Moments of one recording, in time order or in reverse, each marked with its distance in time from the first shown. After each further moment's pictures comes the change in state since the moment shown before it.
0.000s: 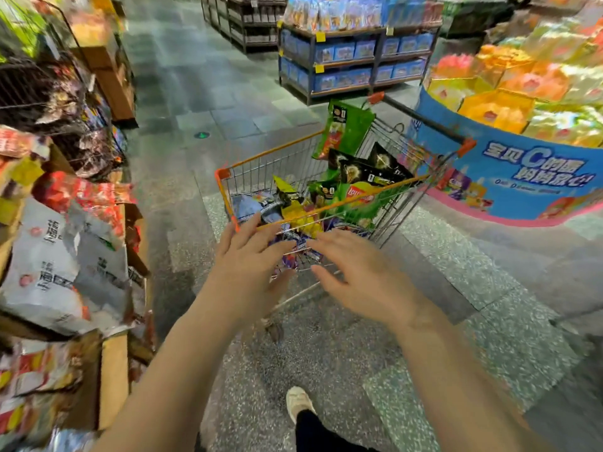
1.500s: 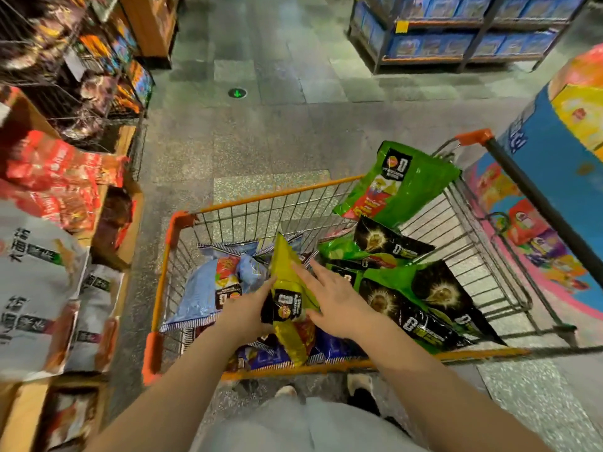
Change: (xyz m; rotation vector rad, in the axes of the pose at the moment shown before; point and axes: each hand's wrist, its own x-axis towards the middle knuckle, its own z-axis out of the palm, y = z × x) left_hand 0.360 -0.183 0.297 -0.231 -0.678 -0.579; right_hand 0.433 0.318 0.086 -0.066 -0.542 -0.163
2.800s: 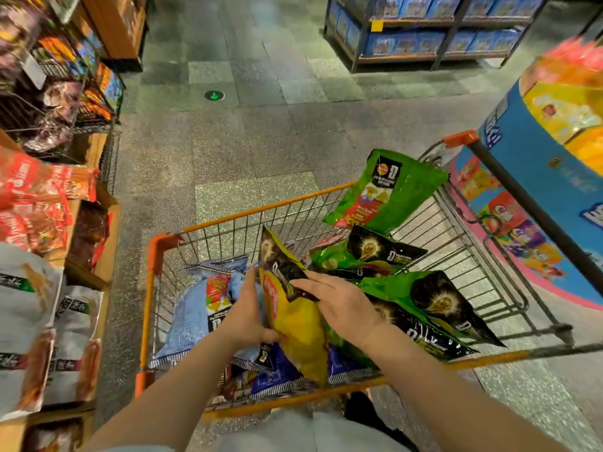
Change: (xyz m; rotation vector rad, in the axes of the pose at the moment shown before) left_hand 0.047 -0.021 0.009 -0.711 0.050 0.158; right_hand 0.010 0.012 -0.005 0.218 0.616 -0.217
